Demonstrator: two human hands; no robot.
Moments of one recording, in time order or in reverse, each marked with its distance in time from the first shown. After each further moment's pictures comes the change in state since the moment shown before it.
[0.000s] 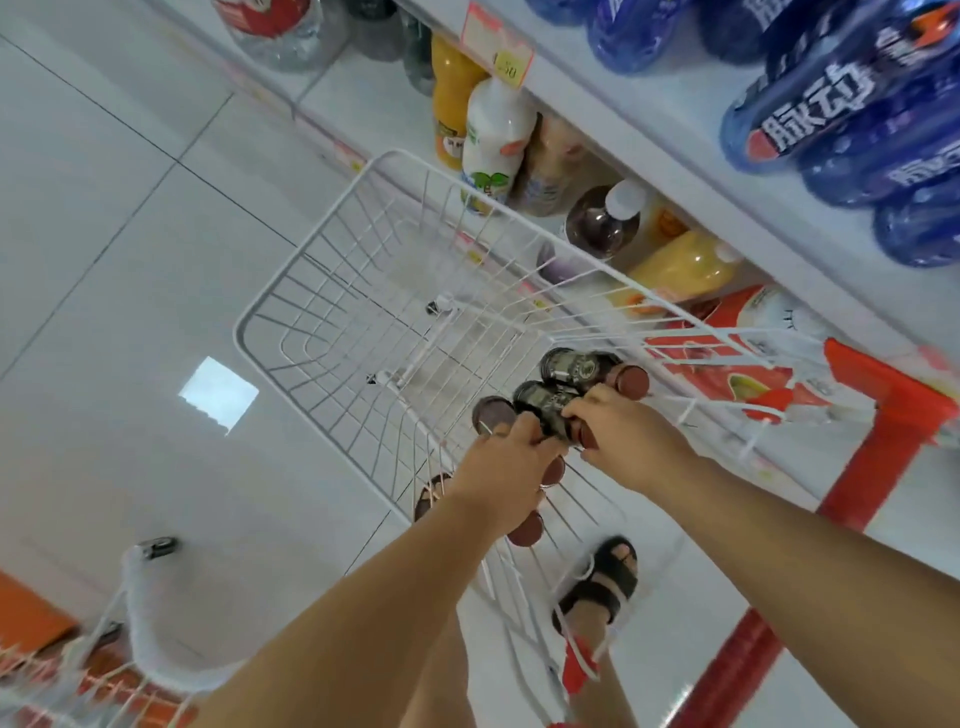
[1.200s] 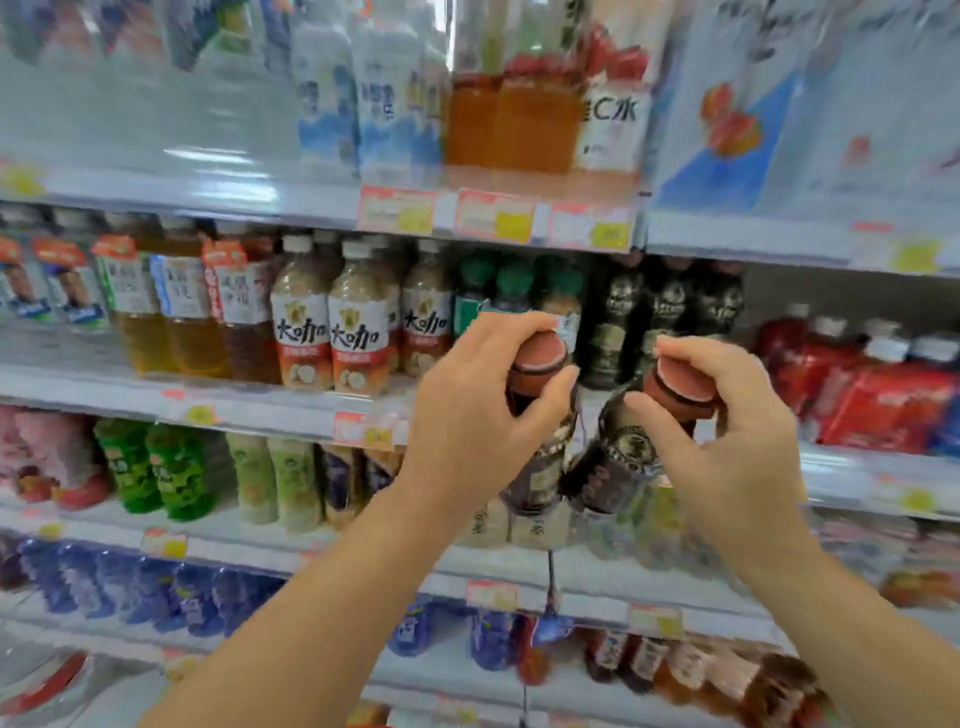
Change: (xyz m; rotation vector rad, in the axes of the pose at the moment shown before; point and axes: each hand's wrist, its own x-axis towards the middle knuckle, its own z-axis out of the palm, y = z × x) left_hand -0.247 0.548 -0.356 -0.156 1.376 1.113; right_hand -0.630 0.159 -0.256 0.188 2.071 -0.157
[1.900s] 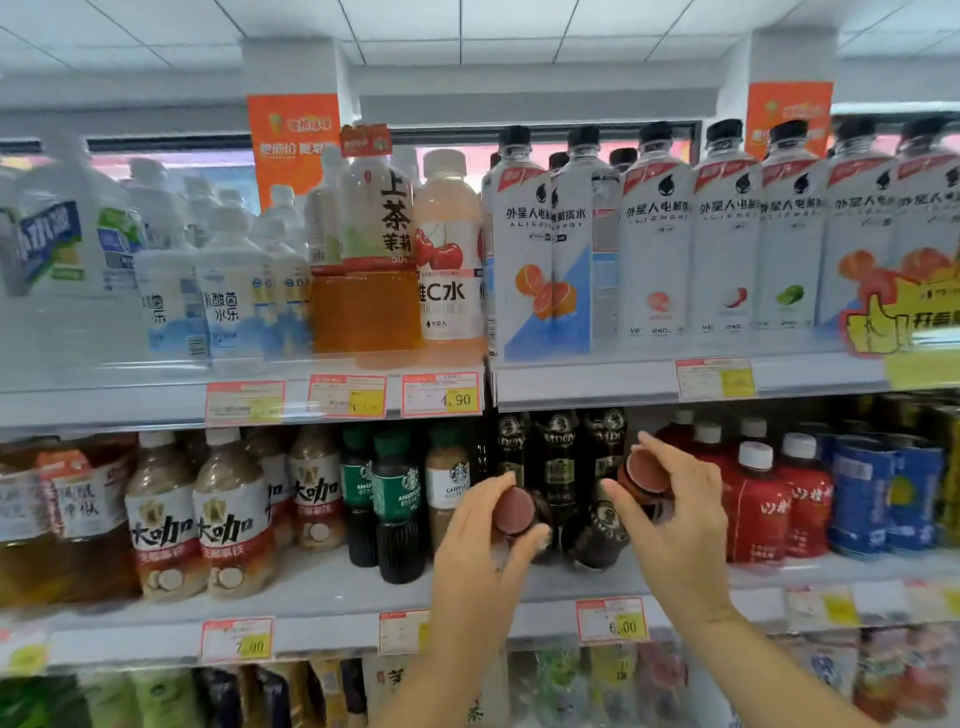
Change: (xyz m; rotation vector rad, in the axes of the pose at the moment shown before) left_hand 0.026 0.000 0.140 -0.183 -0.078 -0.182; right_hand 0.039 0.125 -0.036 -0.103 0.291 0.124
